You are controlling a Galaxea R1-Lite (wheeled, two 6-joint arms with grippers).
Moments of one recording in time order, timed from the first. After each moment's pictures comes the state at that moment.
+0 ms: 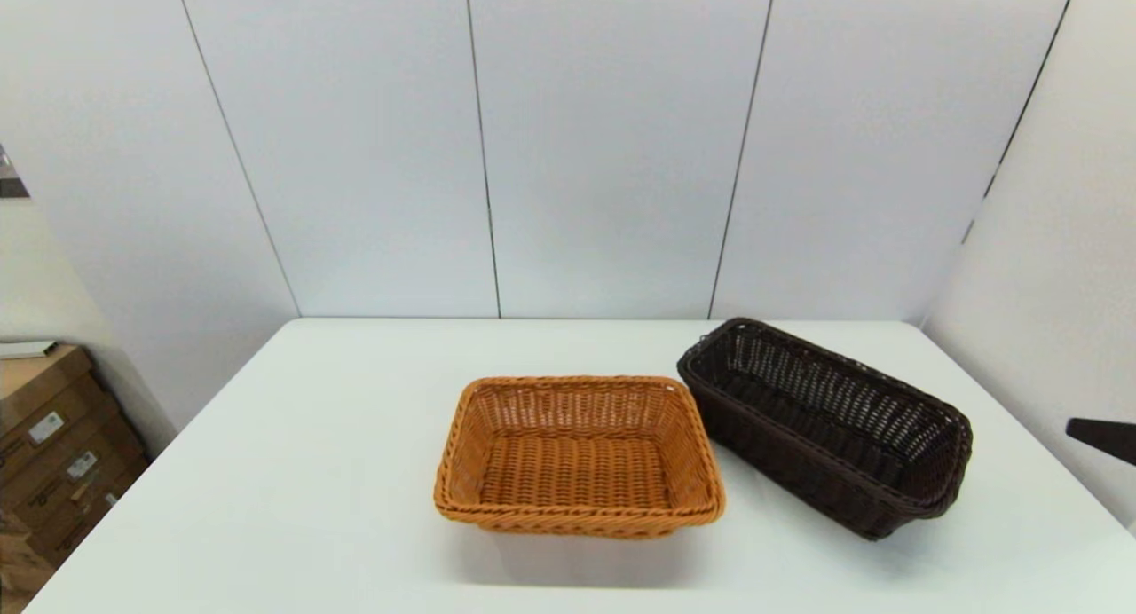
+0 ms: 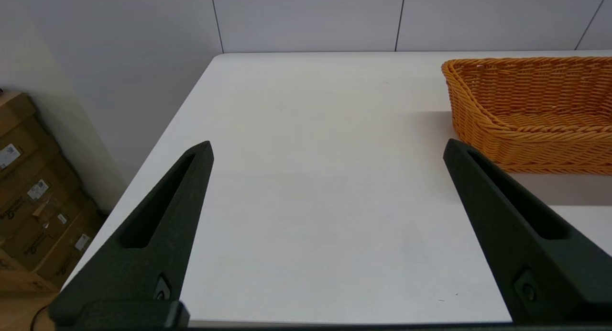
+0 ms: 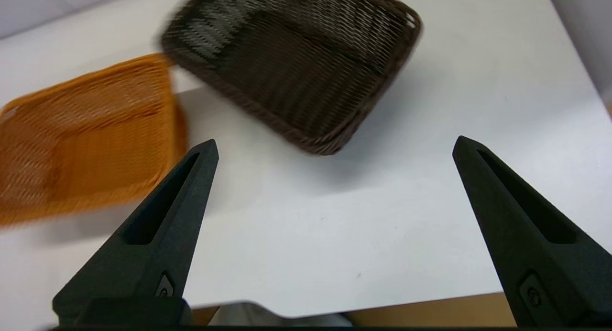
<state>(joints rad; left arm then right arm) 0.00 0.00 -0.01 0.03 0.01 -0.01 -0.07 1.02 -0.75 0.34 0.00 0.29</state>
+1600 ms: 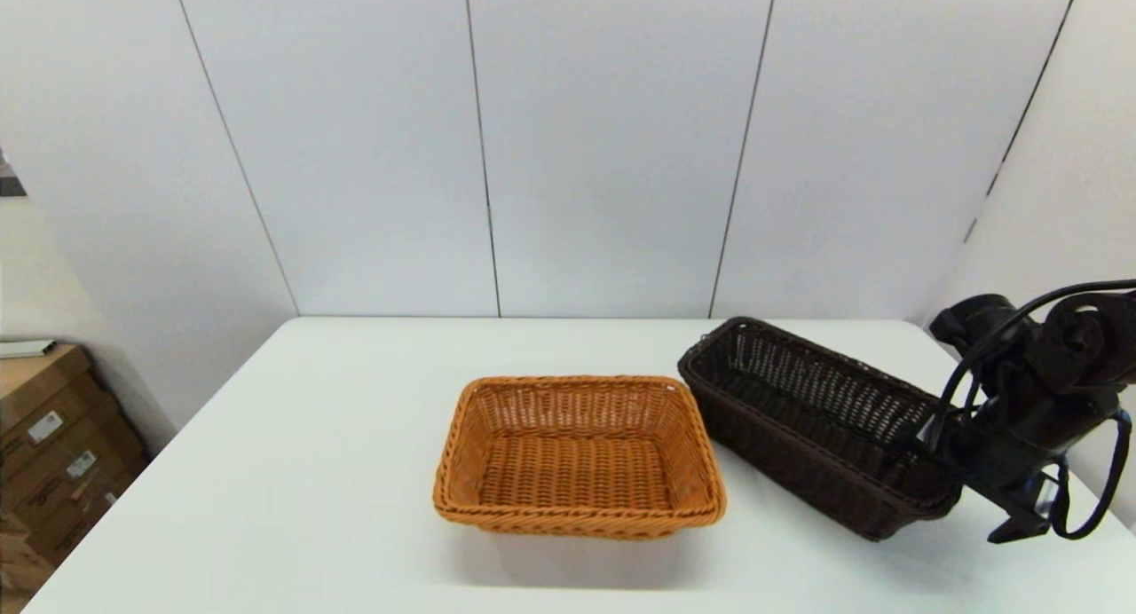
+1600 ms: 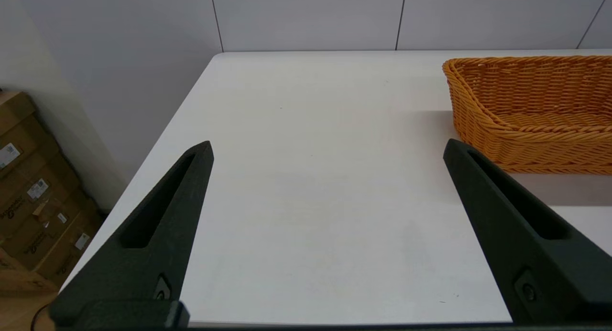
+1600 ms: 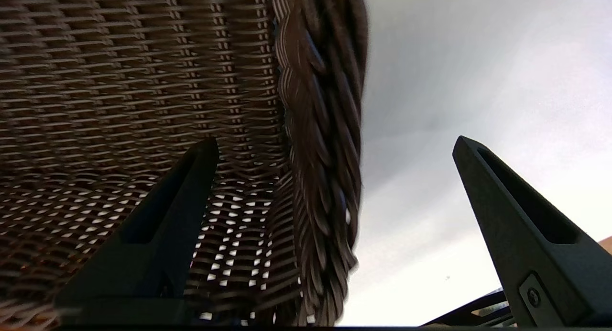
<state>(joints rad) 0.00 0.00 -0.01 0.03 0.01 -0.01 -0.06 1.91 -1.02 0.46 -0.05 0.82</state>
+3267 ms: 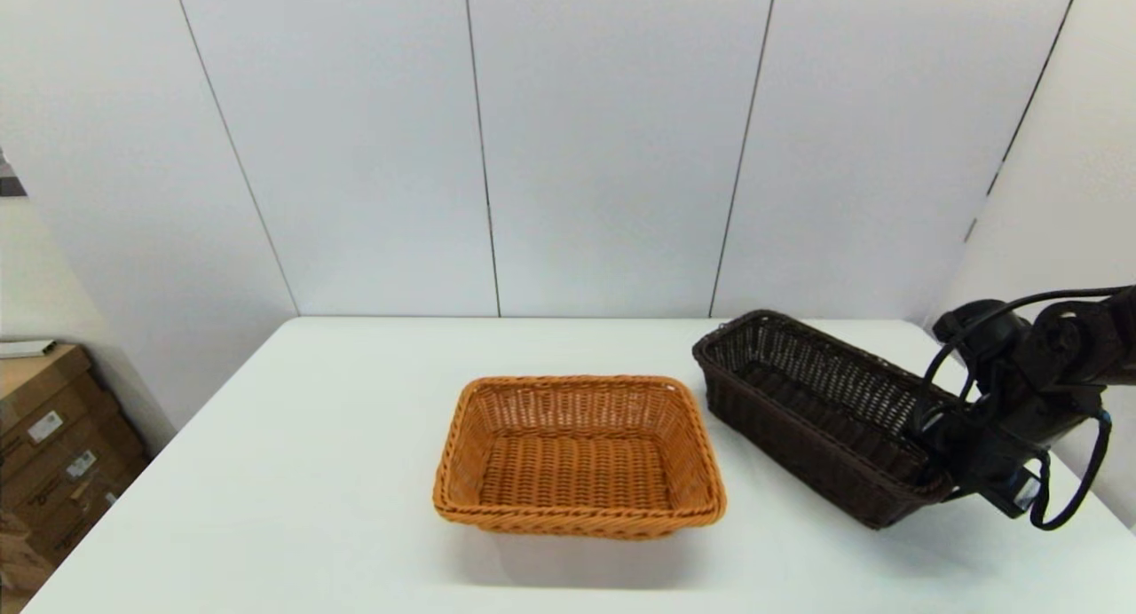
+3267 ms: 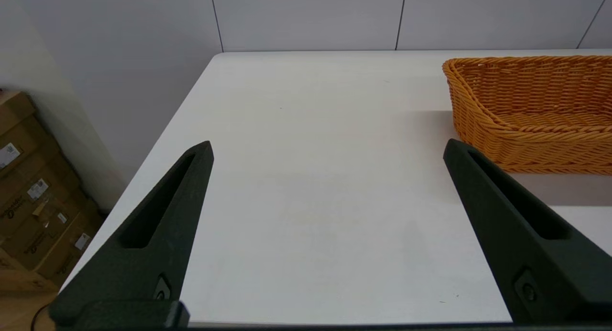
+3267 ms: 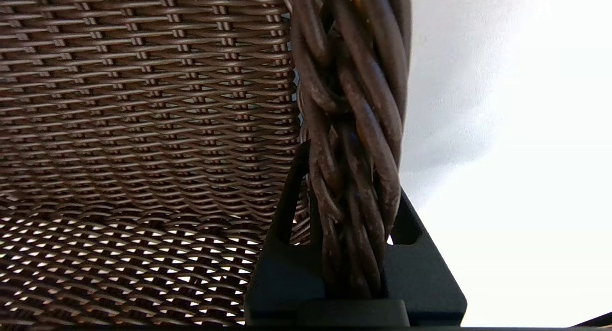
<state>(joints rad) 0.00 0.00 -0.01 0.03 0.01 -0.01 -0.13 2.01 -1.07 0.40 -0.01 0.89</state>
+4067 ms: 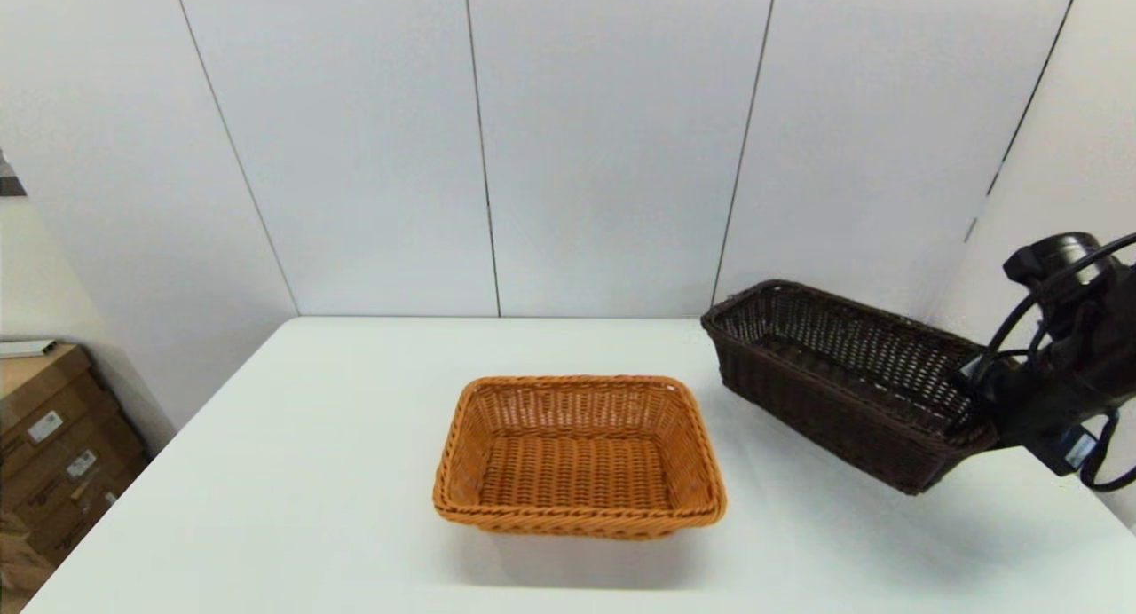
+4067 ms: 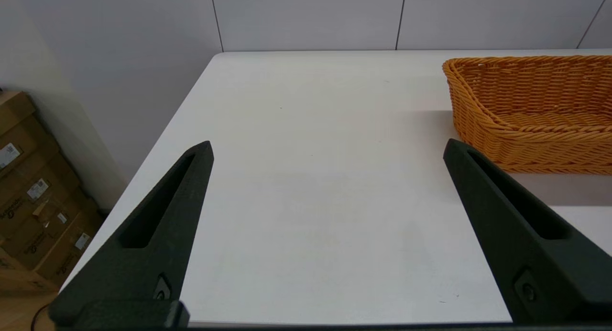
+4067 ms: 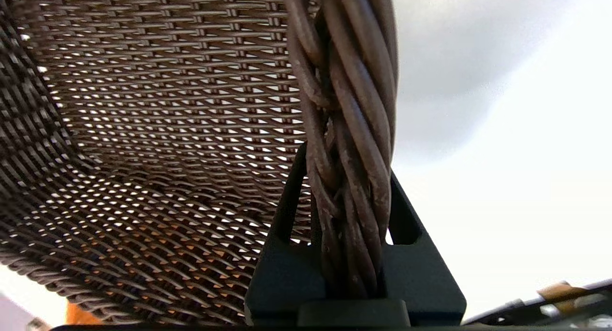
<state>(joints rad) 0.00 0.00 -0.01 0.03 0.01 -0.01 -0.17 1.80 -1.17 0.55 0.08 0.89</state>
